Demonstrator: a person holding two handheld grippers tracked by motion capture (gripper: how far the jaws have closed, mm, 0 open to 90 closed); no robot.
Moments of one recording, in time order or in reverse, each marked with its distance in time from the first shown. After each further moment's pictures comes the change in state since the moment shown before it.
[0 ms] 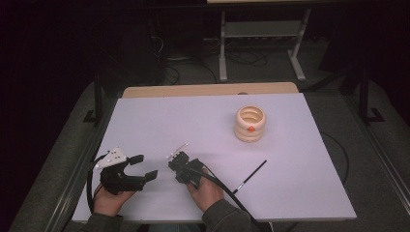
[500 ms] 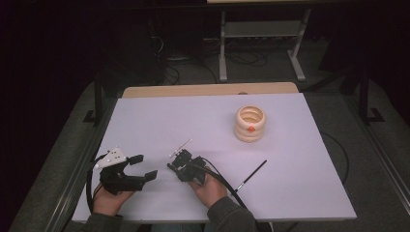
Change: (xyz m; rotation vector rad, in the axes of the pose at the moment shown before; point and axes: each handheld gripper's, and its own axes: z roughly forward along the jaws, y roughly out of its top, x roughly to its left) left arm 0.002 0.000 -0.001 0.012 -0.001 0.014; right arm -0.013 0.000 -0.005 0.011 0.107 -0.010
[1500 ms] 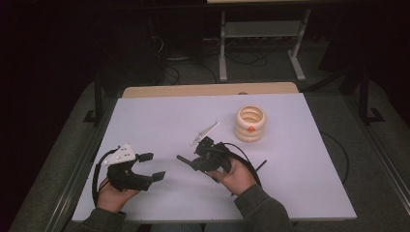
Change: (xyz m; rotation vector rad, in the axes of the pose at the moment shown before) left arm -0.015 0.023 0.012 0.027 -0.106 0.100; right arm -0.040 -0.009 -0.084 -0.078 0.136 -0.142
